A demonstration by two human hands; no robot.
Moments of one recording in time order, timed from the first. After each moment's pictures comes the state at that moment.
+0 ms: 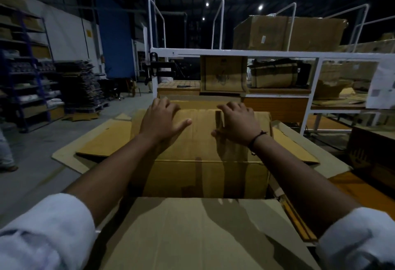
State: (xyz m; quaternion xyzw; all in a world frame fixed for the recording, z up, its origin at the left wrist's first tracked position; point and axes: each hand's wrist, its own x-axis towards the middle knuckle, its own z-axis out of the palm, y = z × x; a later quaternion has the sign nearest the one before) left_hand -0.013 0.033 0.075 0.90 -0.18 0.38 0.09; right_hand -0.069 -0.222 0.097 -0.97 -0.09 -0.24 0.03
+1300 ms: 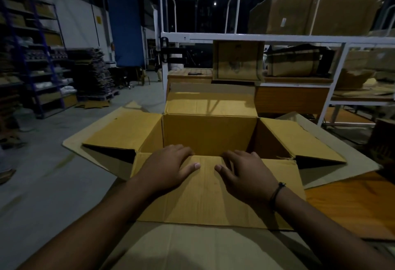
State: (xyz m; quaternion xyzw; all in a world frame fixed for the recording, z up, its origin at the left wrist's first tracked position) left_hand -0.112 0.046 -0.014 0.94 -0.24 0.20 0.11; right_hand -0.138 -0.202 -0.016 -0.96 -0.17 -0.18 0.13
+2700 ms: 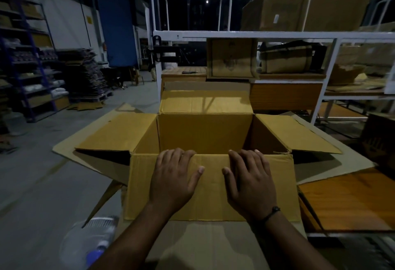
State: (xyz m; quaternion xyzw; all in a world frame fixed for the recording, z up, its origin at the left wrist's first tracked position) left_hand -0.115 0.016 -0.073 0.90 -0.18 0.38 0.13; right_hand -0.146 -0.208 -0.072 -0.91 -0.10 -0.40 0.11
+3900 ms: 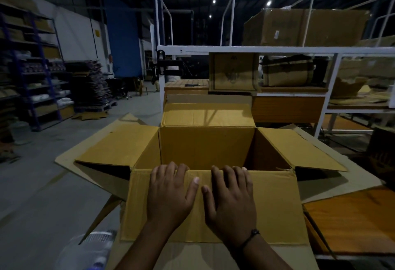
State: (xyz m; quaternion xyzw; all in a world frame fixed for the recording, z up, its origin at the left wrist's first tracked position) left_hand -0.114 0.016 -0.069 0.91 -0.11 0.38 0.13; right_hand -0.152 -0.154 -0.068 -0.93 -0.06 -0.35 0.13
